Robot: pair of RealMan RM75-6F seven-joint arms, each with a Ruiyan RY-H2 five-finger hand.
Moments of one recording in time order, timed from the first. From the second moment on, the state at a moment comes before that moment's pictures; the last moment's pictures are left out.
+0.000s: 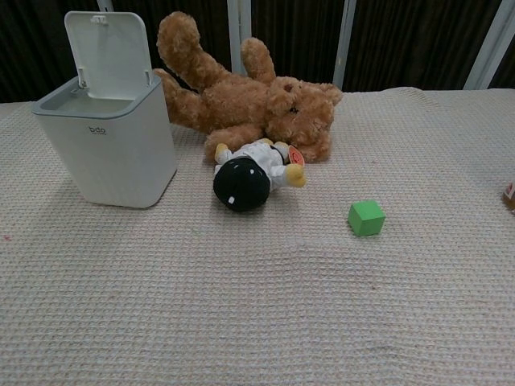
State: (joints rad) left arm -0.31 -1.02 -0.27 -1.88 1.29 1.31 0.25; right arm 0.08 -1.13 0.02 -1.67 -1.54 1.45 0.00
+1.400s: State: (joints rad) left arm -1.05 -1.10 -0.36 -1.87 0.25 1.06 0.76; right arm 0.08 -1.11 0.02 -1.68 -1.52 1.42 0.07
